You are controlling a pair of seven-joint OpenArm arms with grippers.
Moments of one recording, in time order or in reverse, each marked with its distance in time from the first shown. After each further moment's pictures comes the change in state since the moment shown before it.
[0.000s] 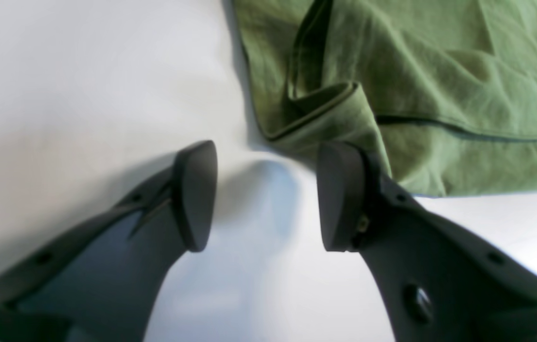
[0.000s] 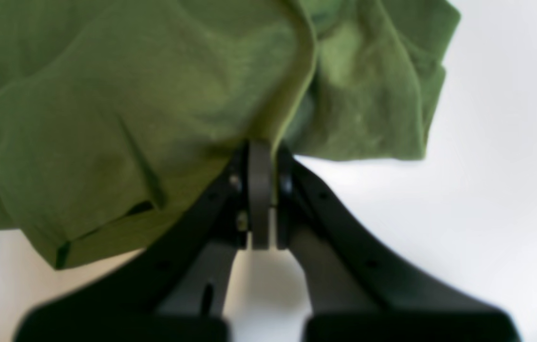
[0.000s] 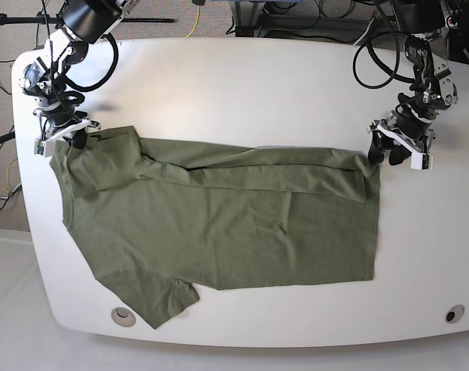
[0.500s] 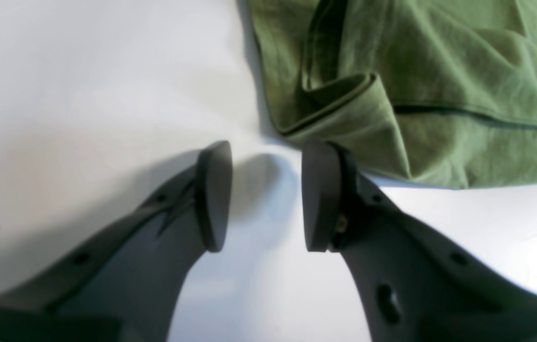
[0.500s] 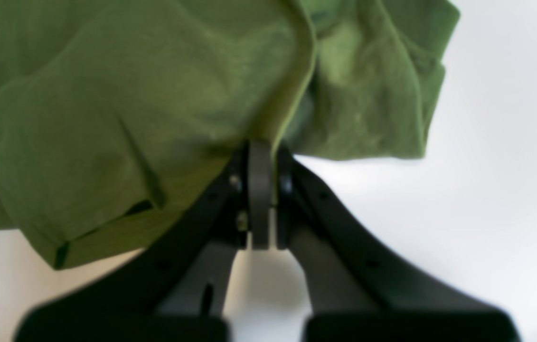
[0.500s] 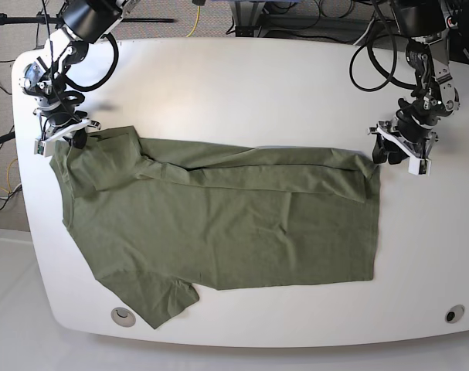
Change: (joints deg) left arm -1.2 0.2 0.1 3.1 2.0 0.3 7.6; right arm 0.0 -0.1 0.0 0.1 -0.1 0.0 0.0
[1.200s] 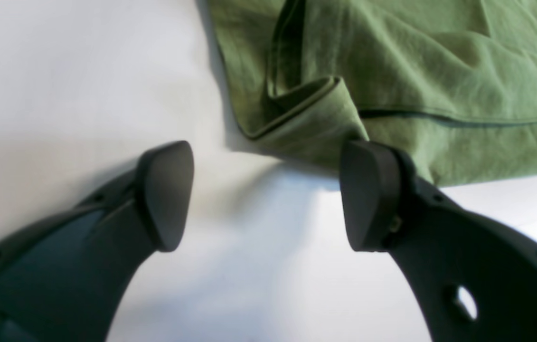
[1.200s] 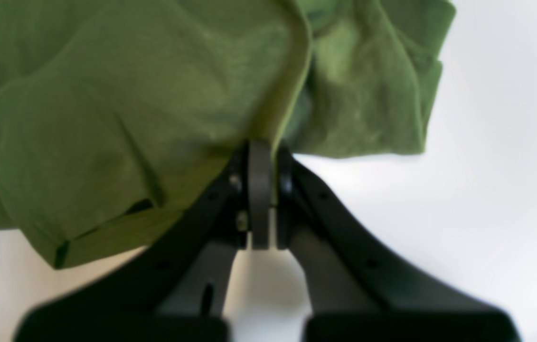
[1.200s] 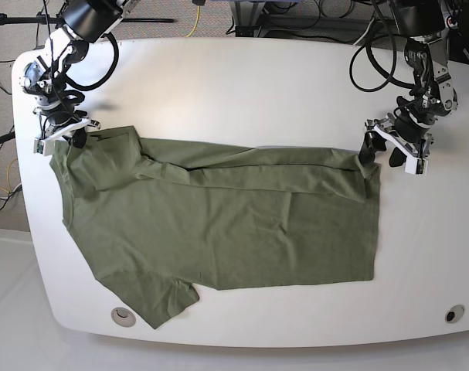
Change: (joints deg) left arm 0.3 0.0 0.4 -0.6 -1.8 -2.1 -2.6; right arm -0.2 -0.2 0.4 0.0 0.0 0.0 0.2
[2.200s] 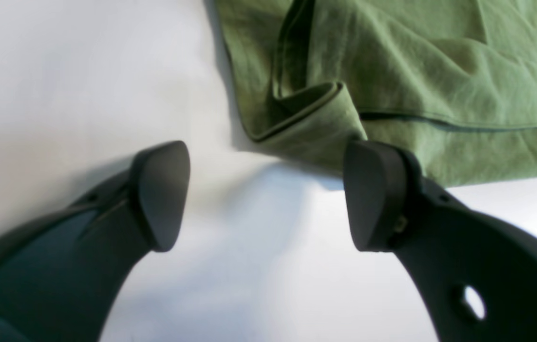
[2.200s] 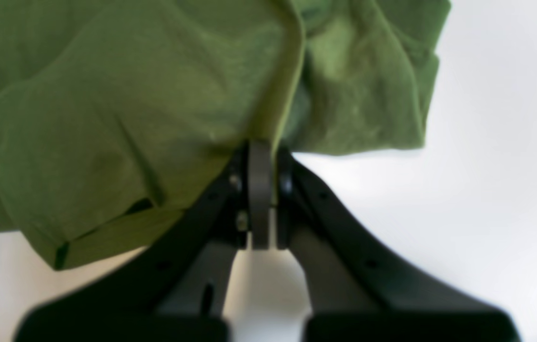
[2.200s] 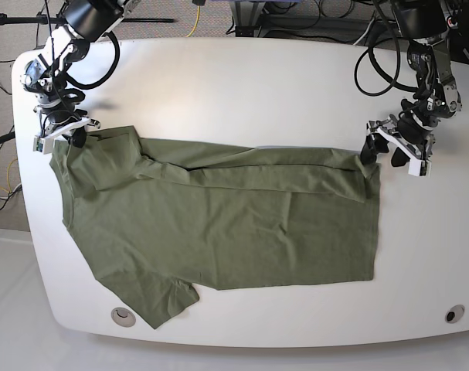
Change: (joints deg) left arm -1.3 -0.3 -1.2 -0.4 -2.7 -0.7 3.3; right arm -0.1 -0.4 0.7 -0.1 -0.1 0.0 0.9
